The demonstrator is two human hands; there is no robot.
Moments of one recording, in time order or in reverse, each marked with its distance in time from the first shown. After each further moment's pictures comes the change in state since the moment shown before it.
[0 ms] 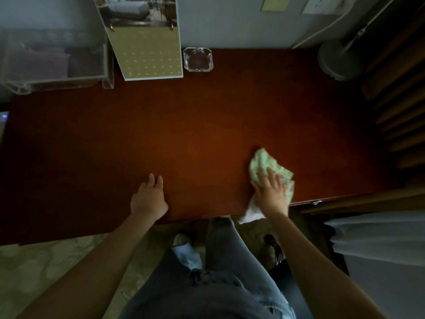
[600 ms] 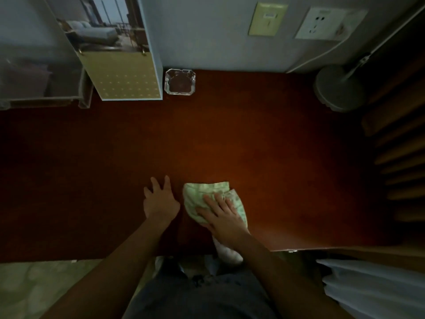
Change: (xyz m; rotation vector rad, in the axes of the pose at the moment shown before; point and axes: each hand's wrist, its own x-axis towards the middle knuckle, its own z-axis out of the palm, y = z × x) left_hand 0.057 0.145 -0.033 -0.240 0.061 -0.216; right_hand 0.063 0.004 -0.012 -0.331 -0.137 -0.764
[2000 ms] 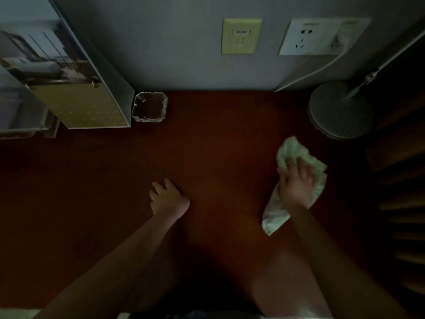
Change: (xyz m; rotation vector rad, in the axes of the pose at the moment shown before) left_hand 0.059 0.162 -0.037 -0.202 -0.032 -0.221; right_hand 0.060 0.291 -0.073 0.292 0.421 0.701
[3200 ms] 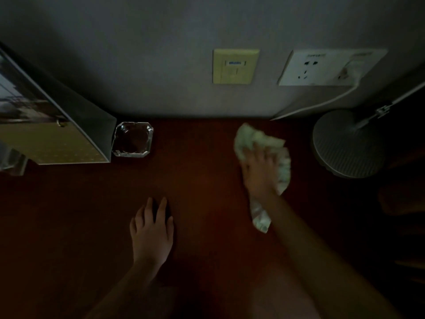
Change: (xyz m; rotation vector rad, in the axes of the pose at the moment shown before) left_hand 0.045 0.003 0.001 0.188 0.319 0.328; right_hand 0.118 -0.111 0.012 -0.088 -0.054 -0.306
